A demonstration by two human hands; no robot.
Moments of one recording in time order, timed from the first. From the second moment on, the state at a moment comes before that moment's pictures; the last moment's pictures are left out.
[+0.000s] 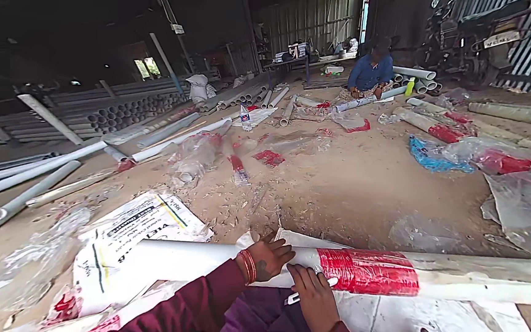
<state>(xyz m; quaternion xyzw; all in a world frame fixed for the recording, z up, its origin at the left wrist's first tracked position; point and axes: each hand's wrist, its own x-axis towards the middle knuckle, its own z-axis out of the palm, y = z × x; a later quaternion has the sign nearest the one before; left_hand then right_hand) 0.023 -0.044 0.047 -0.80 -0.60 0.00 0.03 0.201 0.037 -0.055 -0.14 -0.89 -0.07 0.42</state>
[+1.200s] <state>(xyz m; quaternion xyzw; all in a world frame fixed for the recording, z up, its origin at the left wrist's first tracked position) 0.022 -0.011 0.062 -0.56 -0.79 0.03 -0.24 0.196 0.038 -0.066 -0.13 -0.88 -0.01 0.46</state>
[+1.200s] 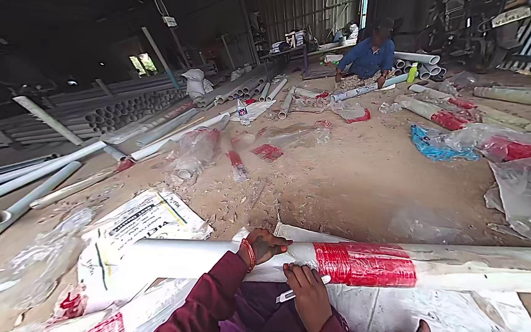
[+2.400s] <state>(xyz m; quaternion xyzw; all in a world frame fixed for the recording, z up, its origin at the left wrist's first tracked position) -0.066 -0.049 0.058 -0.81 -0.55 0.01 0.20 0.199 0.037 -0.070 -0.15 -0.88 -0.02 0.45</state>
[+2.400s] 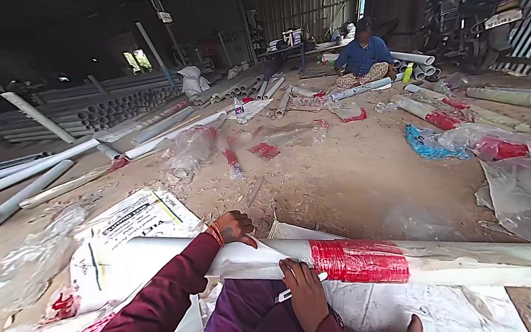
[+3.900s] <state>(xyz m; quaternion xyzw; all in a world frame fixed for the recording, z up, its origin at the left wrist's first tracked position) 0.095 -0.053 -0.048 -0.53 -0.73 -0.19 0.39 0.244 0.096 -0.031 -0.42 -0.66 0.49 0.39</state>
